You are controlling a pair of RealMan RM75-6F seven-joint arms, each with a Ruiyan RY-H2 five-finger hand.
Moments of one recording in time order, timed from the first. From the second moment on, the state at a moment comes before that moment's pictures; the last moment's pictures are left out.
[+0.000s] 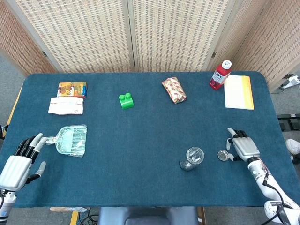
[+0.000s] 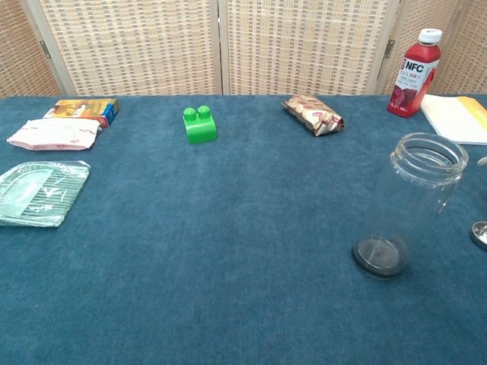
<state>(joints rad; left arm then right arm) -0.16 -1.12 0.00 -1.53 1.65 1.52 -0.01 0.44 -1.26 0.05 -1.40 -1.17 0.82 -0.12</state>
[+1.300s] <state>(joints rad) -0.15 -1.12 0.00 -1.51 1.69 1.57 -0.05 0.48 -1.32 0.03 -1.35 -1.17 0.80 -0.14</state>
